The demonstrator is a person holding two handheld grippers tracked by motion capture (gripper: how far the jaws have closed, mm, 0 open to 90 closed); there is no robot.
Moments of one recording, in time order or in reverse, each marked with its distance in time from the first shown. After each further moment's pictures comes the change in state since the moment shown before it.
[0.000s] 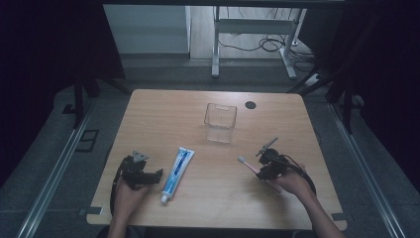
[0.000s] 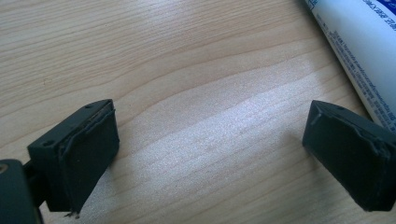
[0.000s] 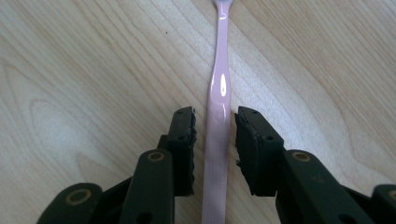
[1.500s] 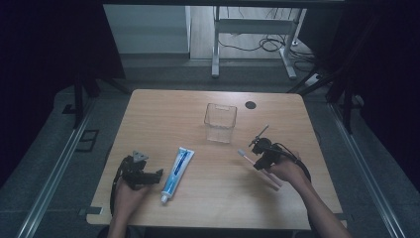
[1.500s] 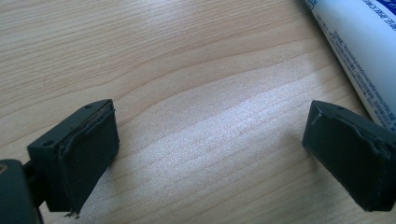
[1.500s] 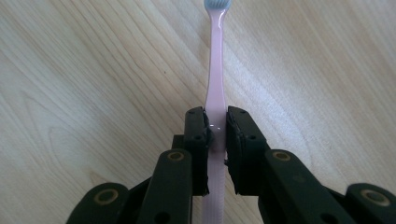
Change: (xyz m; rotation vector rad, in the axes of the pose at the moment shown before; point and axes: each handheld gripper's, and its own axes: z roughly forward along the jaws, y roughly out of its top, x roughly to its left) left arm 0.000 0.000 0.000 0.001 0.000 0.000; right arm 0.000 0.040 -0.018 0.068 -0.023 -0.023
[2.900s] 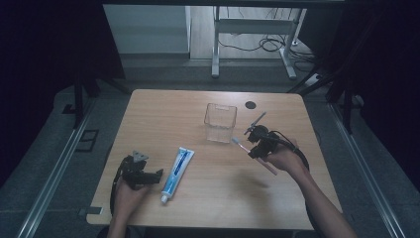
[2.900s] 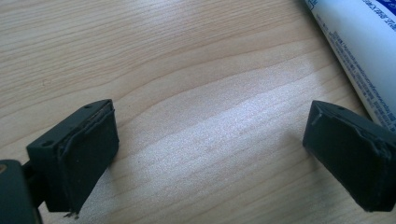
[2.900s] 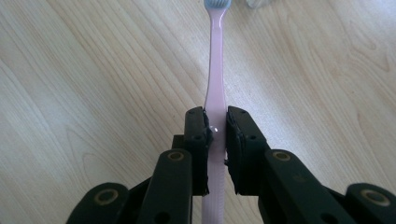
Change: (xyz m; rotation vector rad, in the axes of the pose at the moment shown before) left arm 0.000 0.000 0.001 -0.003 0.000 -0.003; right arm 0.005 0.032 -0.040 -0.071 -0.016 -0.047
